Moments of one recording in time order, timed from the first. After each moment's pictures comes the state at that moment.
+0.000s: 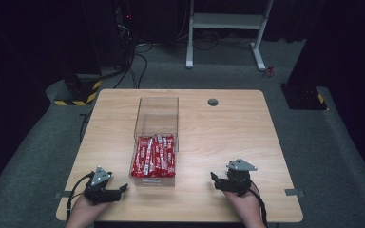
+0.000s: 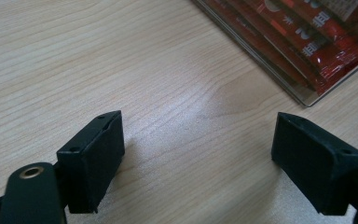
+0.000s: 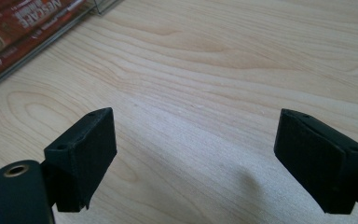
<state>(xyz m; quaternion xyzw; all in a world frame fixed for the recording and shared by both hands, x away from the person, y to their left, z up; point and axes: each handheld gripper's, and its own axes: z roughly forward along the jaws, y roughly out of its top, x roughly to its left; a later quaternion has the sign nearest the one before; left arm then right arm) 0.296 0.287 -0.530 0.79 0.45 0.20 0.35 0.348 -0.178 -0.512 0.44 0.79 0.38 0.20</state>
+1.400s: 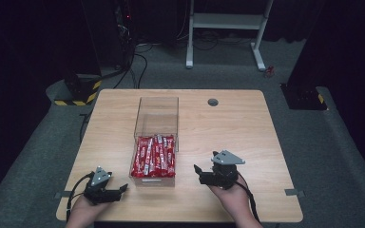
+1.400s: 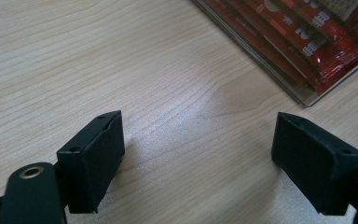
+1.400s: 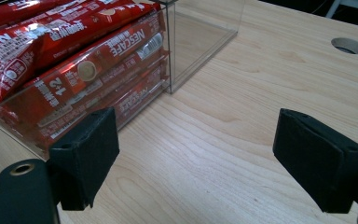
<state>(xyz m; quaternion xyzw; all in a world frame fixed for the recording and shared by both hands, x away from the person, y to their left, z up) 0.296 0.287 -0.530 0.79 0.45 0.20 0.35 0.345 -0.128 -0.458 0.37 0.79 0.44 0.21</state>
